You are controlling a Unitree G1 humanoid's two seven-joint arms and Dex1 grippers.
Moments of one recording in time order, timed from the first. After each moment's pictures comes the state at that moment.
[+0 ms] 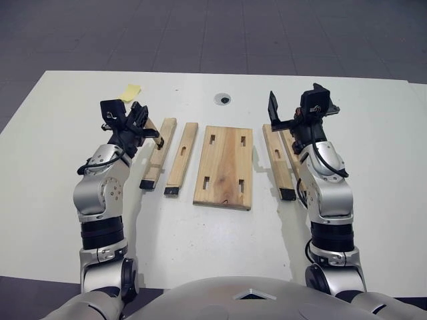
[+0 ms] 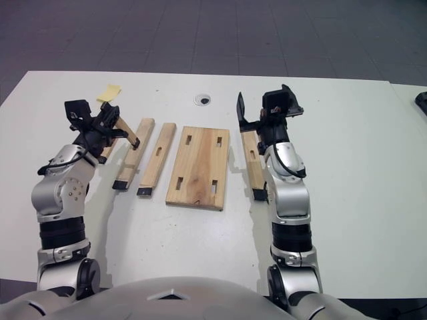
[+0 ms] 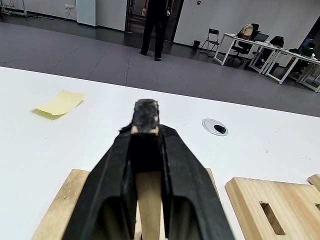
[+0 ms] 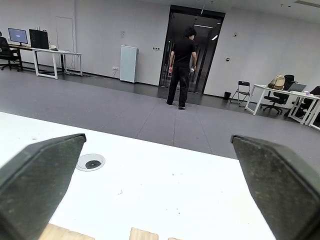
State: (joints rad) left arm -0.27 0.24 0.25 -0.15 -0.40 0.57 -0.16; right arm -0.26 -0.11 -0.02 -0.25 -0.01 0.38 0.05
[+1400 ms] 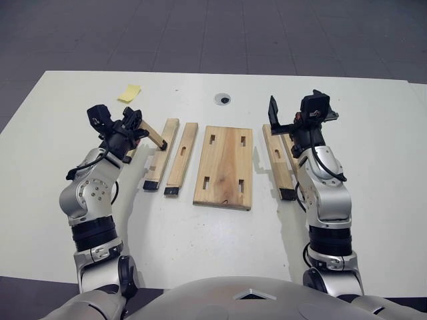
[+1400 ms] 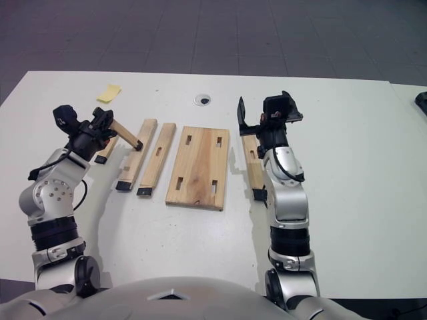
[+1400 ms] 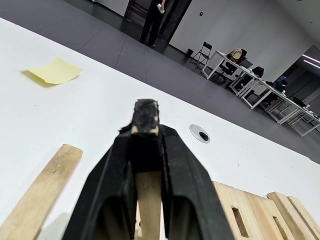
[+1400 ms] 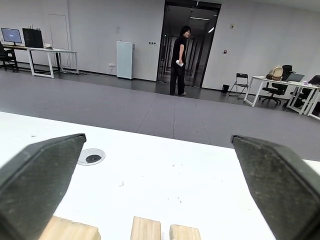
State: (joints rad) left arm -0.27 0.24 0.40 -0.09 -0.63 0.68 -0.16; right arm -0.23 -0.08 -0.02 -0.27 0.00 0.39 0.04
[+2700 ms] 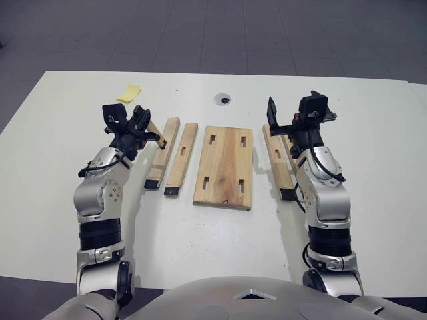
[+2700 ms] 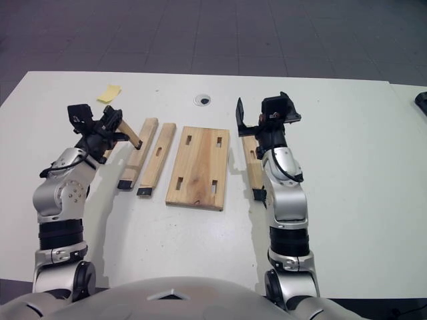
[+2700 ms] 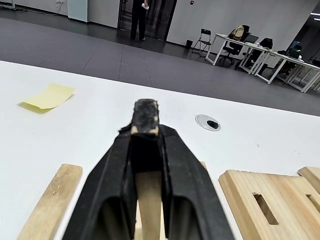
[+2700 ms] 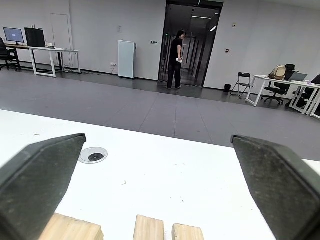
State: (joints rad) left arm -0.23 0.27 0.20 -0.09 -0.43 0.51 -0.19; right arm -0.23 -0.09 -0.01 -0.26 -0.01 0.39 0.04
